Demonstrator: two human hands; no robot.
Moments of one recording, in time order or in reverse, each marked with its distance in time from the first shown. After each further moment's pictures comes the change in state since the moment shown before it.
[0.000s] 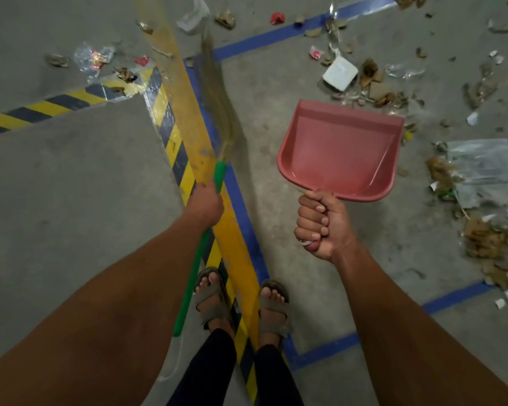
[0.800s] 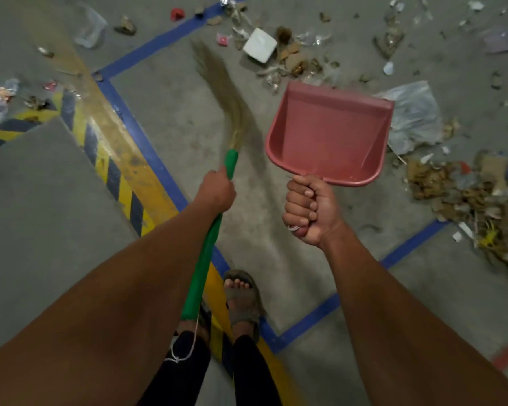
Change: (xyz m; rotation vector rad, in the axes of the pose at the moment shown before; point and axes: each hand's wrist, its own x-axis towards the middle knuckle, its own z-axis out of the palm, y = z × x) left_hand -0.025 0.206 0.092 0.067 -0.052 0.216; right_hand -0.129 -0.057 -0.103 0.128 -0.058 -0.183
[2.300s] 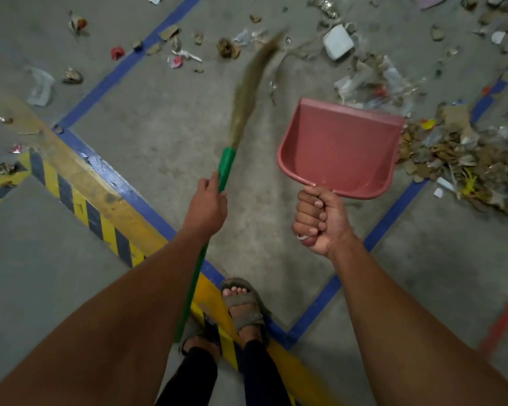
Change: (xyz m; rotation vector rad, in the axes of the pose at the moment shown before) left_hand -0.047 0.065 0.027 0.030 0.148 0.340; right_hand -0.096 -0.021 -0.056 0.149 0.087 -0.245
